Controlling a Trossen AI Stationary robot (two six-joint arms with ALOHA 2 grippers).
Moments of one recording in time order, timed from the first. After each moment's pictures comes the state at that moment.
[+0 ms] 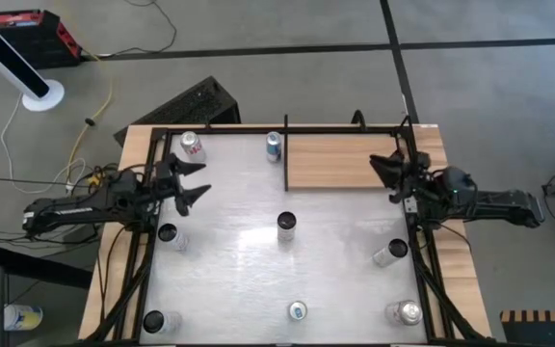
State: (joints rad) left arm 0.16 0.26 0.25 0.15 -0.22 -0.11; right arm -0.10 0.26 0.22 0.47 0.28 0.33
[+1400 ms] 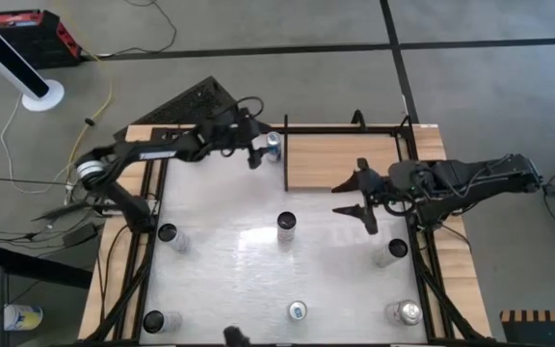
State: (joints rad) left arm 0.59 1.59 0.97 0.36 0.20 0.28; right arm 0.17 0.94 1.00 -0.44 0.13 0.14
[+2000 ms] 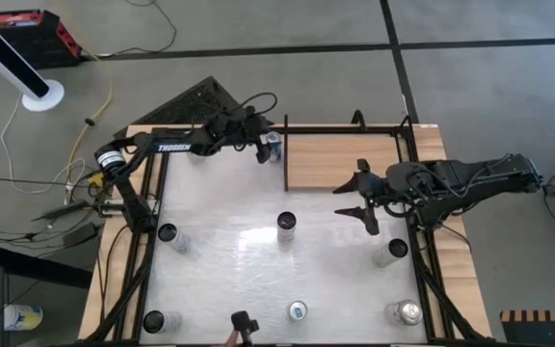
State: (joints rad) left arm 0.61 1.74 1.05 0.35 0.13 0.25; right arm 0.17 0.94 1.00 -0.49 0.13 0.08
